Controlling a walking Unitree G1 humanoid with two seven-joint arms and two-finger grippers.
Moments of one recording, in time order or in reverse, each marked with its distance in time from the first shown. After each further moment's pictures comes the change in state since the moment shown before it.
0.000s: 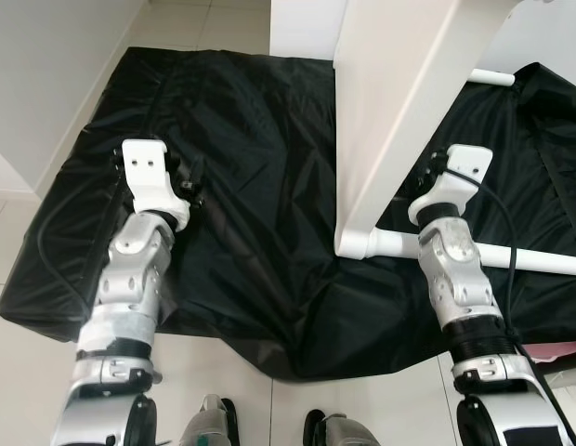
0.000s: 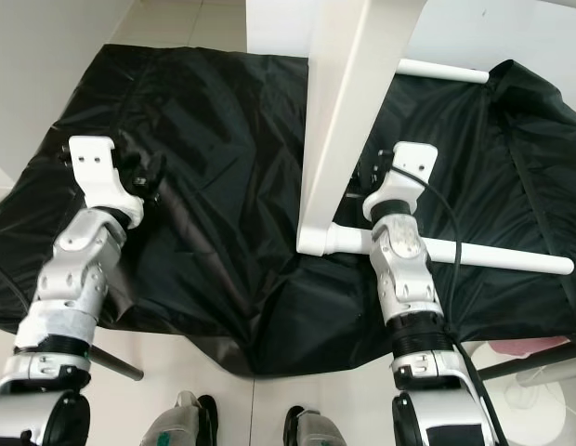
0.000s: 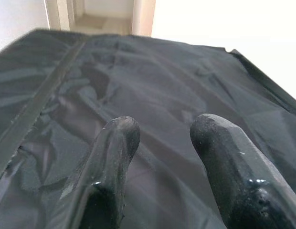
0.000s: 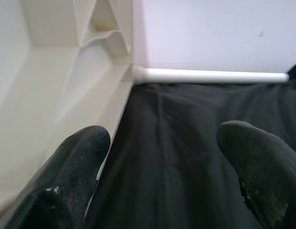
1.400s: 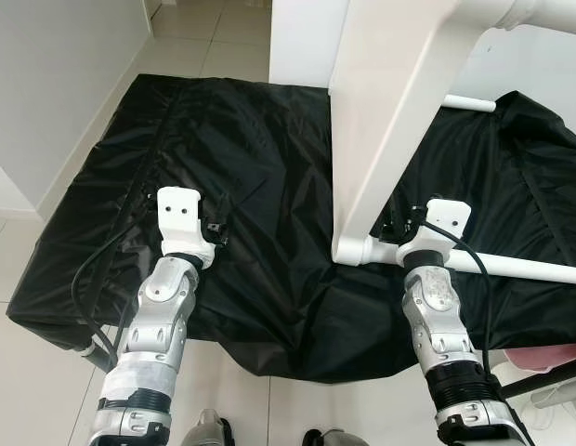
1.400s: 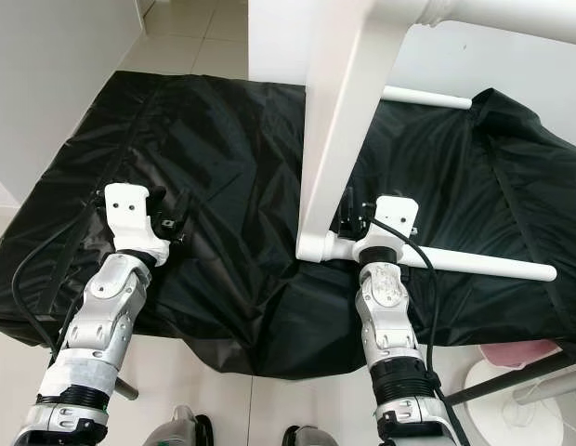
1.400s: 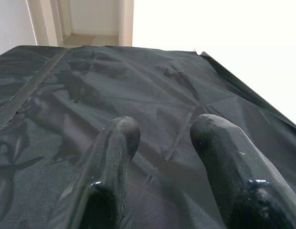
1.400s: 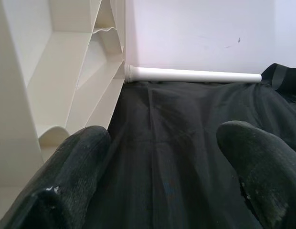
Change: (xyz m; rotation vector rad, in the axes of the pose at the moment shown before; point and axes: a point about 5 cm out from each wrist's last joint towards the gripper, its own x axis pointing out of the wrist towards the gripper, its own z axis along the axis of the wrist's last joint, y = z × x) left arm -0.028 -0.027 -0.028 0.030 0.018 -0.024; right arm -0.037 0.009 -0.029 -0.018 0.030 -0.046
